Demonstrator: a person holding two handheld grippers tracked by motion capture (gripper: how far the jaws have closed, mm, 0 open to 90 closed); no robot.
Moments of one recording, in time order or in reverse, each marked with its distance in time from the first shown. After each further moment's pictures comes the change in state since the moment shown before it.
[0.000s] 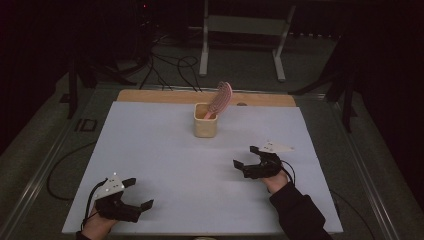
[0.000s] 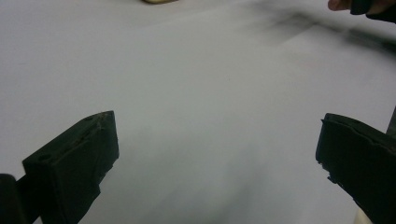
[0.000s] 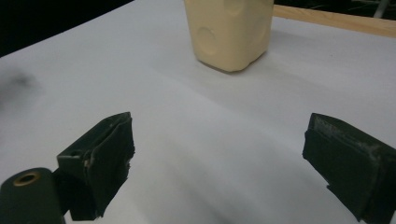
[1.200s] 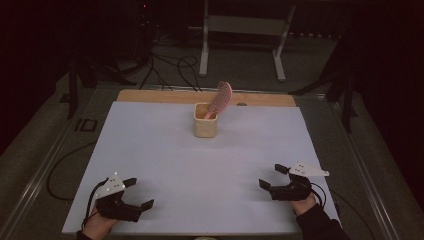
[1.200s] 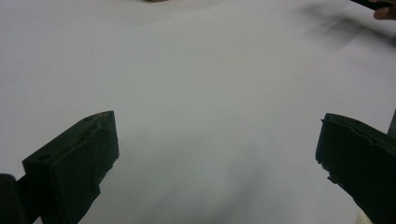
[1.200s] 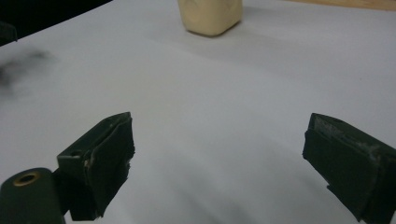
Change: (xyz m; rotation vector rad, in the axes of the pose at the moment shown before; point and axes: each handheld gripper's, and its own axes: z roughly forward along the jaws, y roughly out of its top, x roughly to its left) left arm 0.001 0.000 0.002 0.007 -0.003 0.000; right arm -0.007 -0.049 -0.081 -0.011 -0.024 0.028
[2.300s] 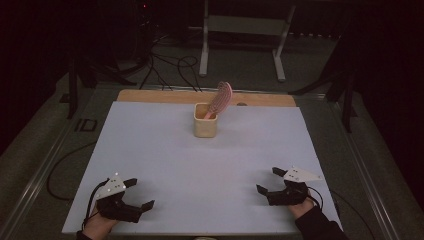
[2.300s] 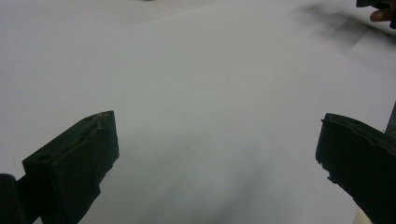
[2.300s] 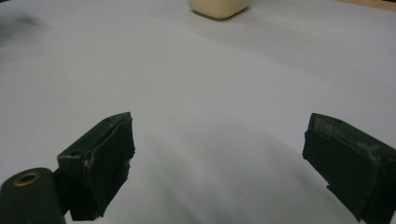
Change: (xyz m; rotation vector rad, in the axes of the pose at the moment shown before) left arm -0.001 0.000 0.000 0.008 -0.006 0.009; right arm 0.007 -0.011 0.007 0.039 -0.014 -0.102
